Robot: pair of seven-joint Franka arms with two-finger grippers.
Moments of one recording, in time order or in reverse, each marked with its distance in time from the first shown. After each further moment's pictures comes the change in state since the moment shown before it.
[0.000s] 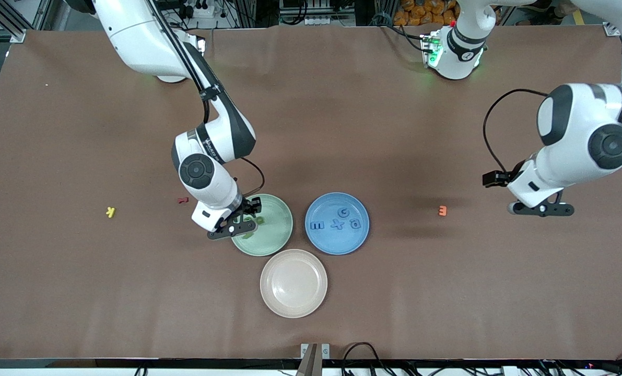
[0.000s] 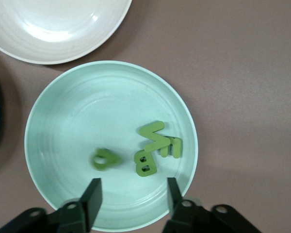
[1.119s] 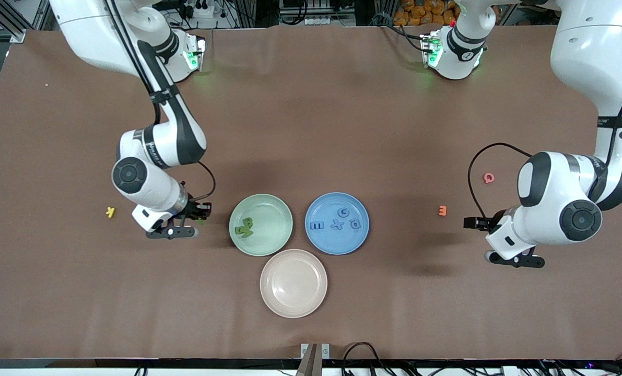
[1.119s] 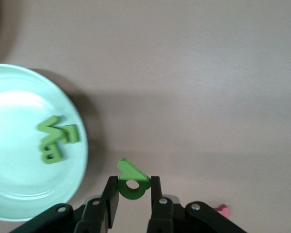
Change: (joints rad) left arm 0.150 0.402 -0.208 0.383 0.054 -0.023 -0.009; right arm -0.140 -0.128 -0.029 -0.174 0.000 0.005 0.000
